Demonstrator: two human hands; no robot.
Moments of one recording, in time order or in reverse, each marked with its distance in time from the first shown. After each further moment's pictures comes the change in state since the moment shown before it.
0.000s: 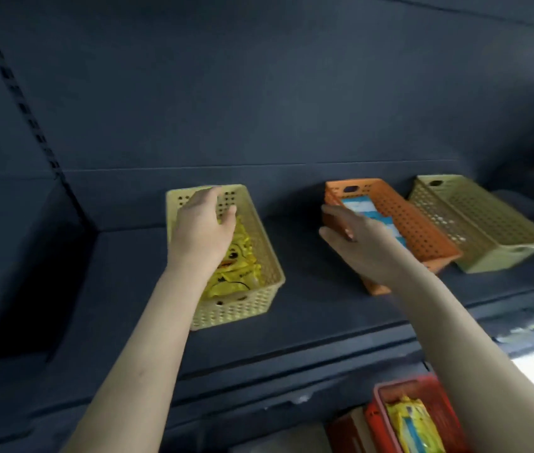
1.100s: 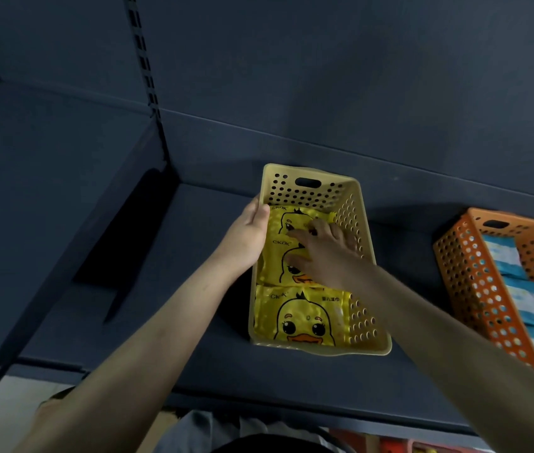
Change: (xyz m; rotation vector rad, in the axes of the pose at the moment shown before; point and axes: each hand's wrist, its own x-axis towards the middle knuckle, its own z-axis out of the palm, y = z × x) left_hand 0.039 -0.107 0.021 -0.528 -0.229 -0.521; right_hand 0.134 -0.067 0.178 -0.387 -0.617 -0.238
